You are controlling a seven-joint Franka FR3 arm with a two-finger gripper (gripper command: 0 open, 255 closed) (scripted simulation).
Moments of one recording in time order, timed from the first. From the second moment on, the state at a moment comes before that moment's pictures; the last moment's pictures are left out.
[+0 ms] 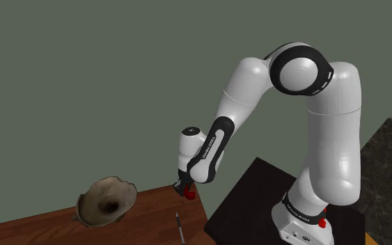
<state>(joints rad) 0.17 0.42 0.19 -2.50 0.05 2.92 0.33</state>
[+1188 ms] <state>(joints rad) 0.14 0.27 0.22 -2.54 0.09 2.80 0.32</state>
